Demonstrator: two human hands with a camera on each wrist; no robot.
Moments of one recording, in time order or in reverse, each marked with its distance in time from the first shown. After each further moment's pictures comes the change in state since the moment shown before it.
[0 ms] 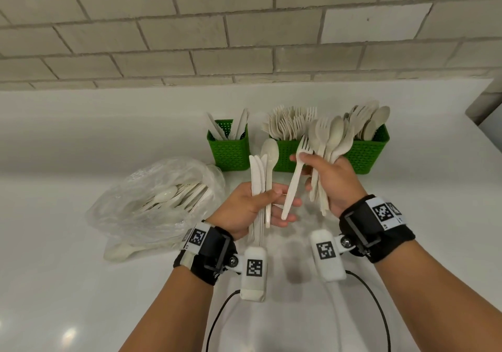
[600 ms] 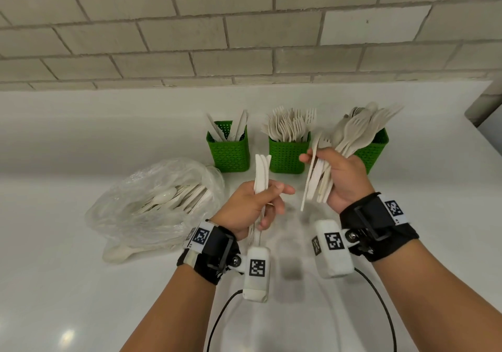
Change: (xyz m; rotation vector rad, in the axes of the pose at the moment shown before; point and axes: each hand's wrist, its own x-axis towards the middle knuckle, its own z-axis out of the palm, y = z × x) left_hand 0.010 -0.004 0.000 0.065 0.102 0.034; right_hand 0.002 -0.013 -0.001 0.345 0.134 0.090
